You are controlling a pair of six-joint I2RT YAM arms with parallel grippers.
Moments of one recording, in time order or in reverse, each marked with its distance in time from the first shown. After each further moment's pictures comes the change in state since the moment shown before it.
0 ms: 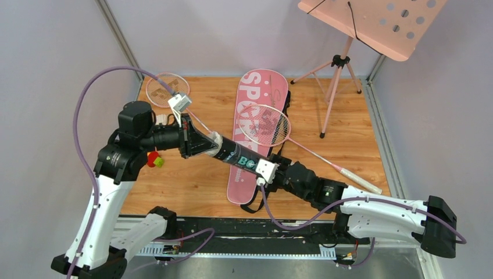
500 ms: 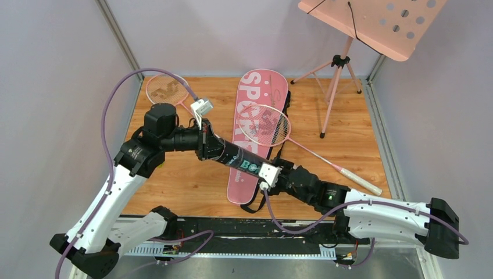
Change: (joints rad) left arm -0.206 0.067 -0.102 0.129 -0.119 -0.083; right arm 0.022 -0.043 -0.055 0.013 0.025 -0.005
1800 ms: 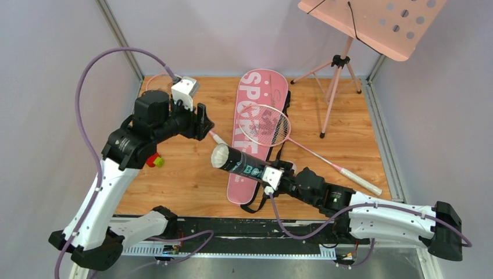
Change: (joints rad) left arm -0.002 0.056 0.241 -0.177 -0.607 0.197; right arm 0.018 -0.068 -0.030 0.043 -0.068 -0.025
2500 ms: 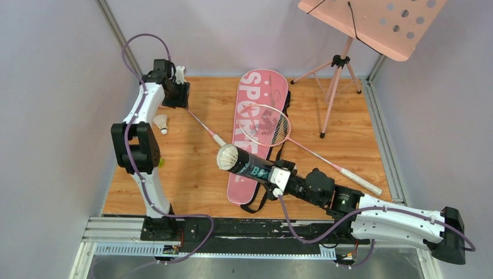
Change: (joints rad) left arm 0.511 0.891 0.277 0.040 -0.023 0.235; right arm 0.008 -0.107 0.000 -0.003 -0.057 0.009
